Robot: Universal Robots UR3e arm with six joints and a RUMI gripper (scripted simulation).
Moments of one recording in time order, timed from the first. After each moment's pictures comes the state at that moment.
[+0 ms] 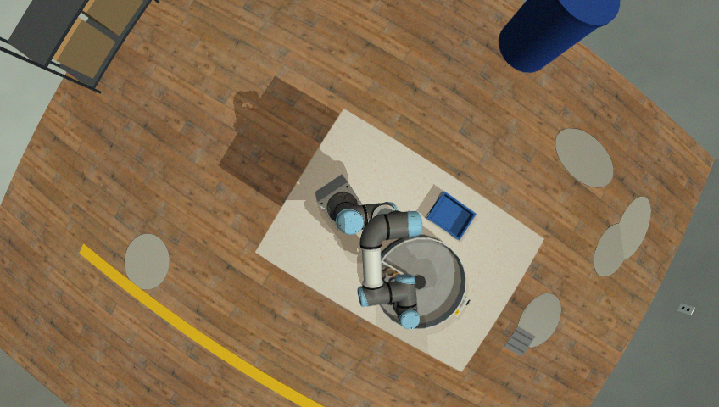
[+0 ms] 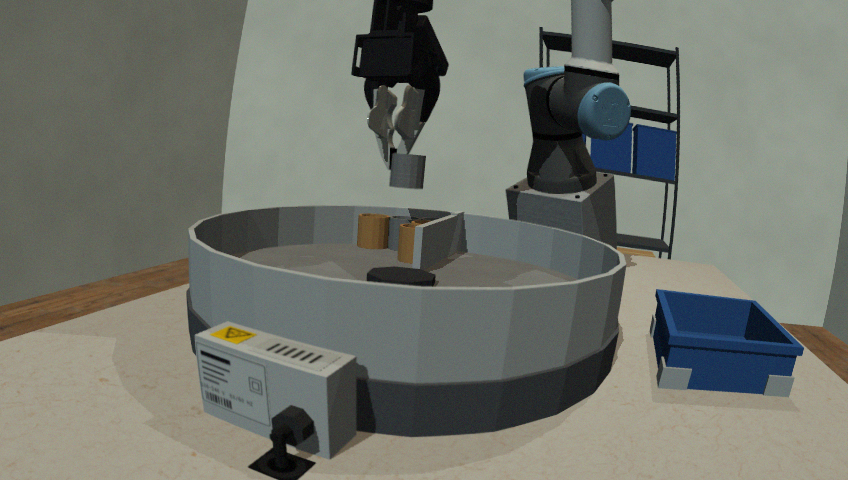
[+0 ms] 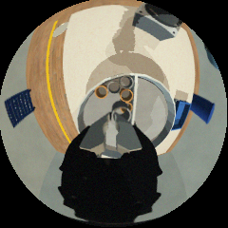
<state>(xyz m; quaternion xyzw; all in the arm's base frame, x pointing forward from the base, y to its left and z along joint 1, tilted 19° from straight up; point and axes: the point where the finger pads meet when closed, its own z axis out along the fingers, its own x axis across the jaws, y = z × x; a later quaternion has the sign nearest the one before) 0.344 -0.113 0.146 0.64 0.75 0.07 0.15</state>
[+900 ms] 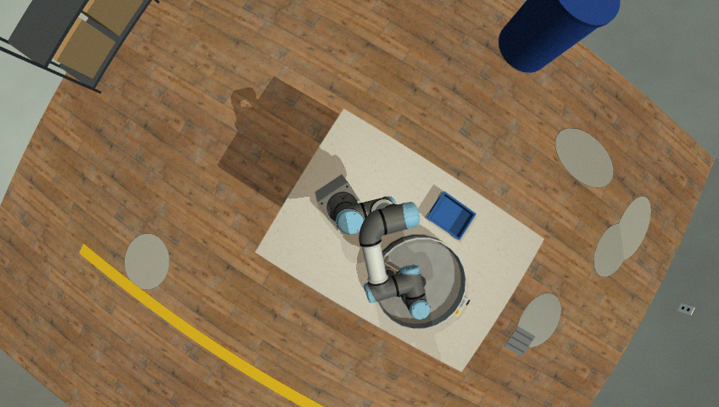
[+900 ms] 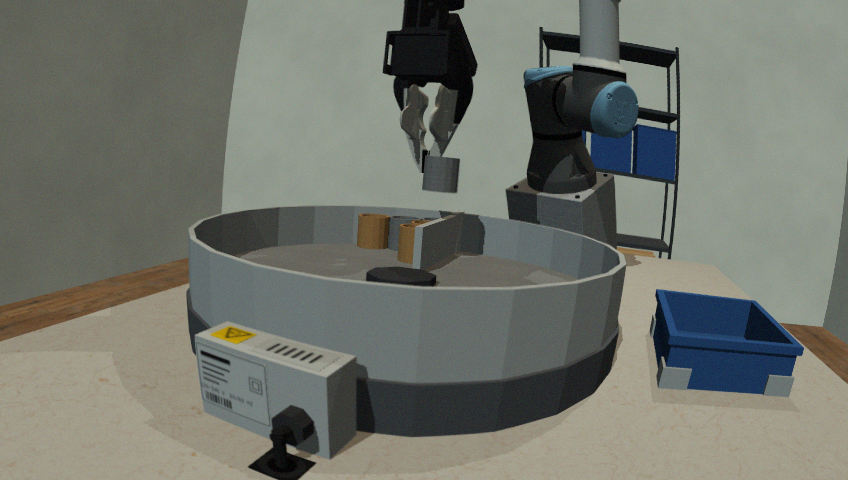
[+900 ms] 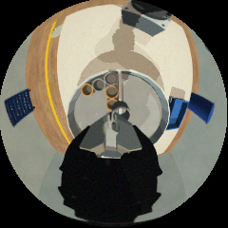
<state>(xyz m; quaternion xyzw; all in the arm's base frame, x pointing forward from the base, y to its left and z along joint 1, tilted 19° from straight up) 0.349 -0.070 0.143 0.64 0.75 0.07 0.15</state>
